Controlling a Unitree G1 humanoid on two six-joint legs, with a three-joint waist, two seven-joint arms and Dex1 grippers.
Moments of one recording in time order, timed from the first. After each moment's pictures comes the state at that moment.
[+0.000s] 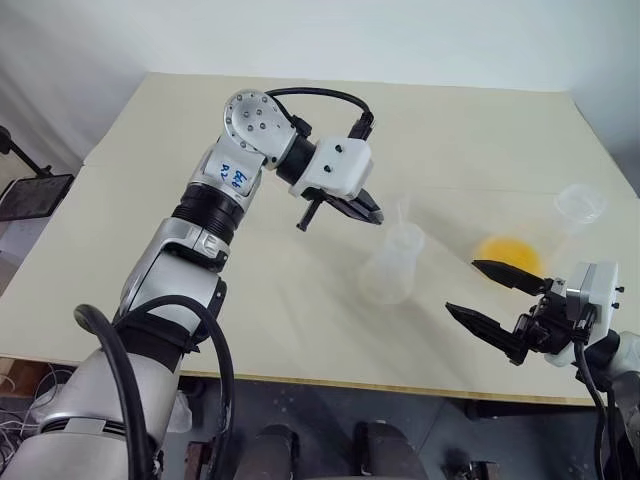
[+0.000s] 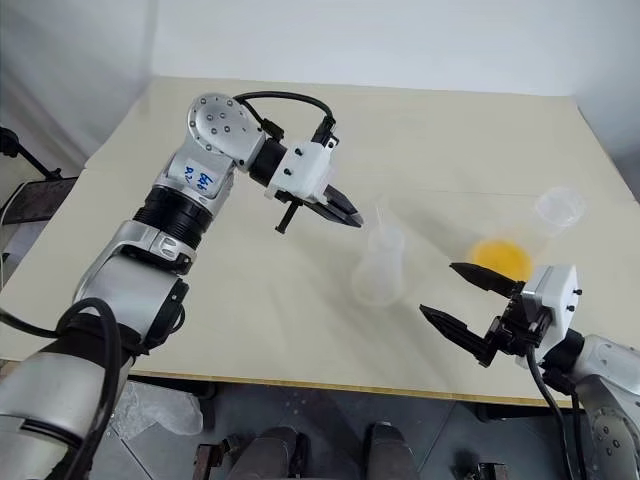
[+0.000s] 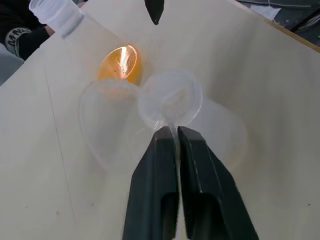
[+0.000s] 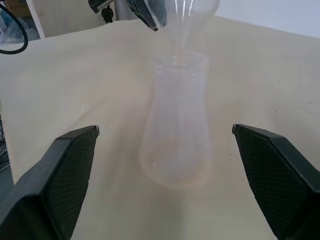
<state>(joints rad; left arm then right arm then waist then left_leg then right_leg) -1.39 0.31 -0.34 0.87 -0.08 -0.37 -1.50 0.17 -0.69 -0.44 -0.50 0.75 0.35 0.93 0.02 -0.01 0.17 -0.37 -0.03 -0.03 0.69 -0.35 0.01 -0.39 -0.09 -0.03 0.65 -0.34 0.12</state>
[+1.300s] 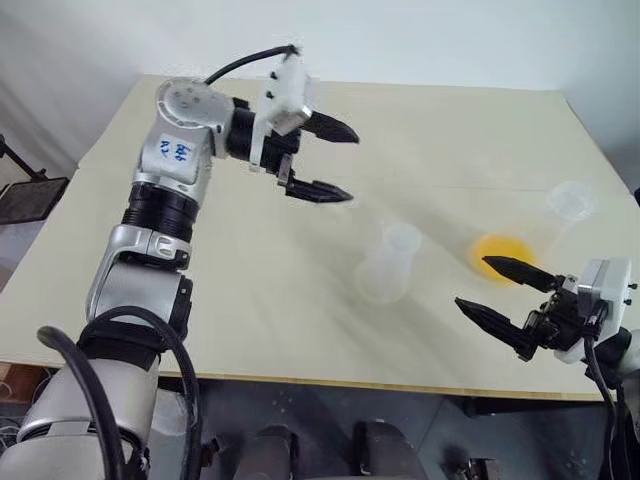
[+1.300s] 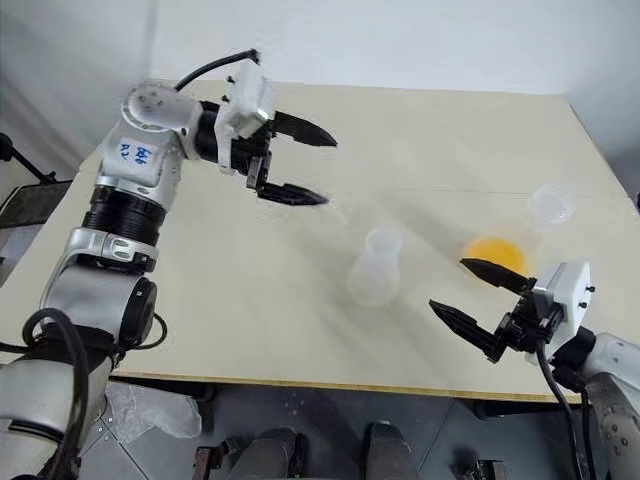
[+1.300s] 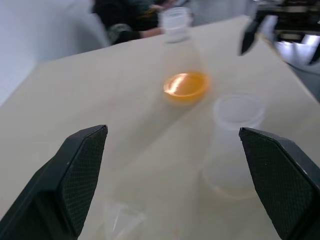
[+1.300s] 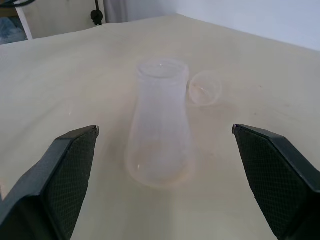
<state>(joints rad) -1.27 0.45 -0.09 0.70 -0.21 0.15 -1.29 0.14 -0.70 -0.48 -0.47 0.75 0.35 0.94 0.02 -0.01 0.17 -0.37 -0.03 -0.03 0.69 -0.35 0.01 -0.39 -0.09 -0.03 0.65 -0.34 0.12</state>
